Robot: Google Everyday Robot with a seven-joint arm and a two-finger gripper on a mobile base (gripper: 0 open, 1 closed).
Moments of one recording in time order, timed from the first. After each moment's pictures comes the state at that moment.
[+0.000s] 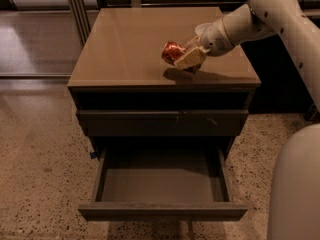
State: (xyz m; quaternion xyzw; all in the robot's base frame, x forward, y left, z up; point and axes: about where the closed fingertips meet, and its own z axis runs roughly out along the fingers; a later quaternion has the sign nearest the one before) arm 0.701 -0.083 0.872 -0.54 0.72 0.27 0.35
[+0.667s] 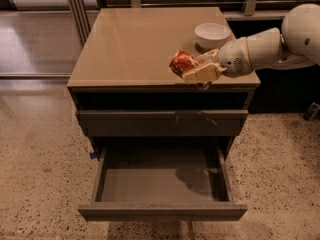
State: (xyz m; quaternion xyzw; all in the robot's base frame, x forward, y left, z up) arm 0.624 -0.099 0.881 -0.47 0.72 0.32 0.40
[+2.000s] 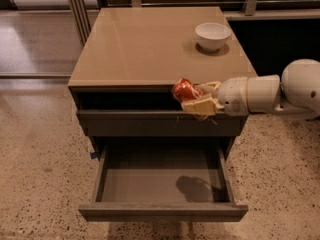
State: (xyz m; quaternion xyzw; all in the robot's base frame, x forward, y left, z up) arm 0.575 -0.099 0.824 -0.43 0.72 0.31 0.44
